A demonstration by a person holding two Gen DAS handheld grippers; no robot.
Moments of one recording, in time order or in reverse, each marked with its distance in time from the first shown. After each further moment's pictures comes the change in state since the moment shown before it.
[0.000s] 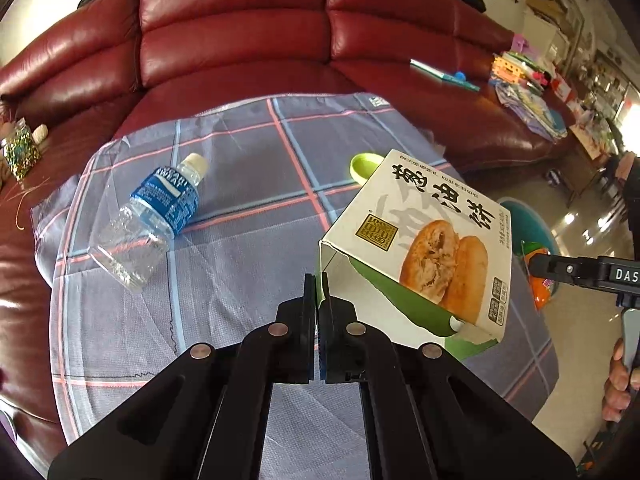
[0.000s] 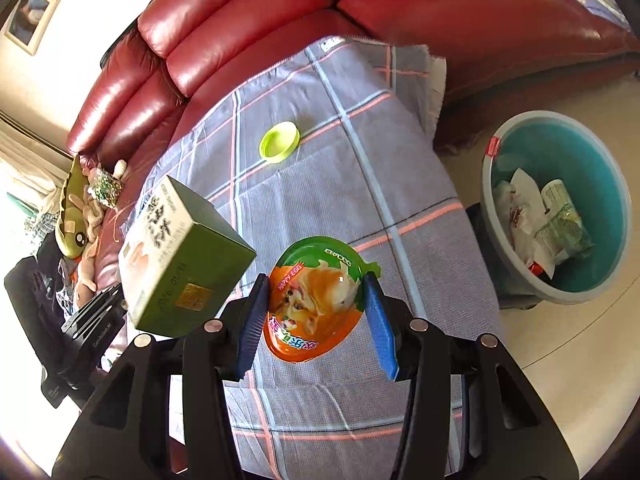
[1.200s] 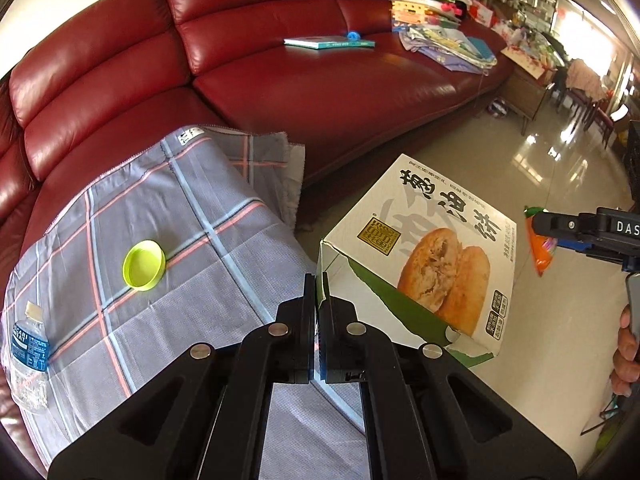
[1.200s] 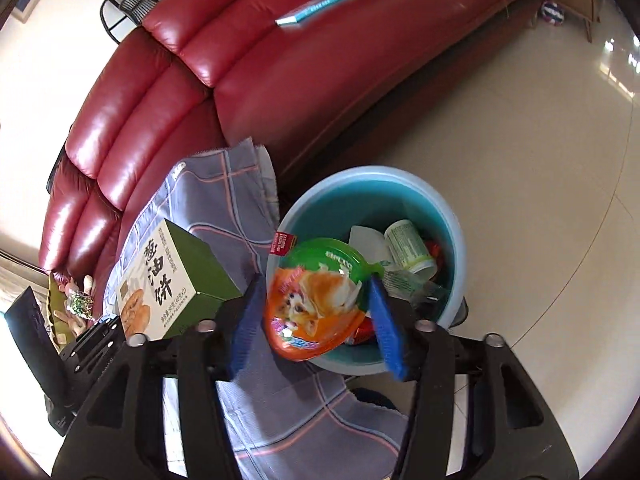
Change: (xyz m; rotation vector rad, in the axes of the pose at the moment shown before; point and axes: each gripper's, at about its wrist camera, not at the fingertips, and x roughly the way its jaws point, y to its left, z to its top) left arm 0.090 -0.237 0.067 0.315 0.063 -0.109; right arm -0.082 -0.229 0.049 0.314 -0.152 -0.094
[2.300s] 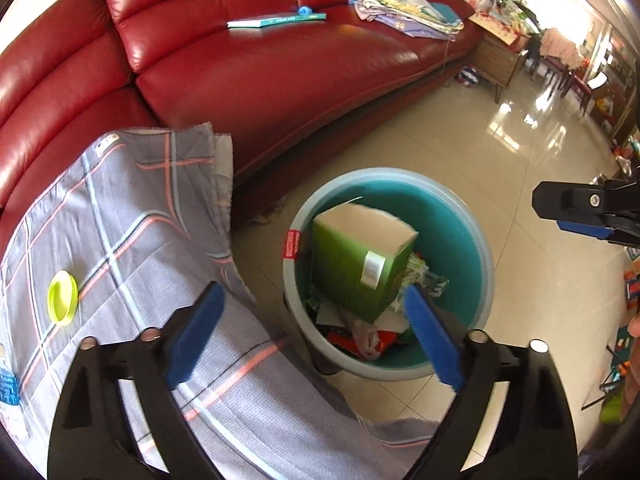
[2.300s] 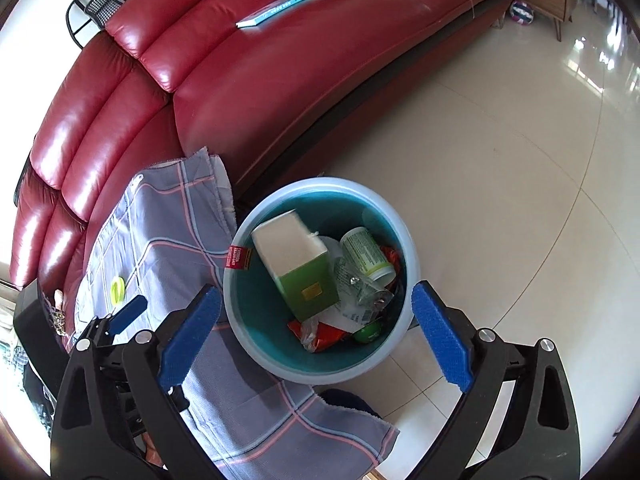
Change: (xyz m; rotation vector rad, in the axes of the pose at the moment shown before) left arm 0.058 -0.066 0.013 0.083 0.067 -0.083; right arm -0.007 -0.007 0.010 0.020 -0.008 -0.153
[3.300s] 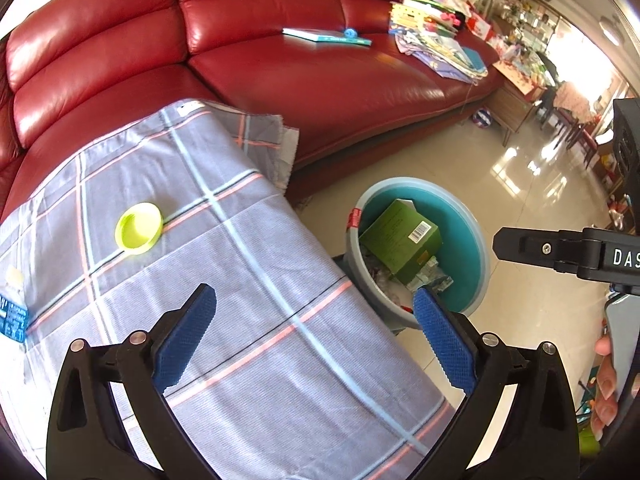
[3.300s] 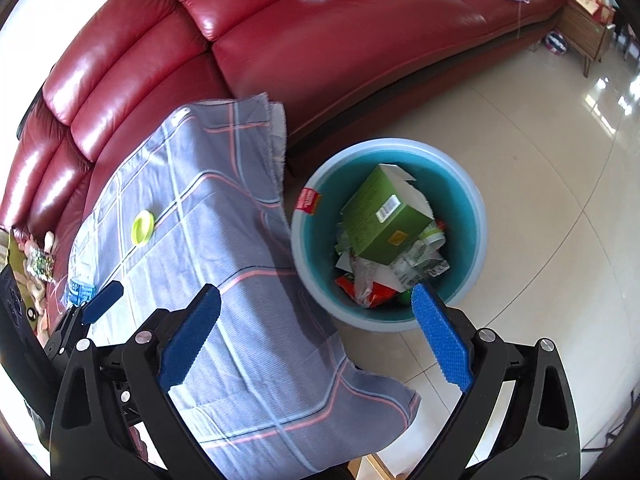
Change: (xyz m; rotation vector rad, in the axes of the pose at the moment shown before) left arm -0.082 0.088 -0.052 -0.168 -0.053 -0.031; right arm -0.008 0.119 -0.054 -0.187 0.061 -0.049
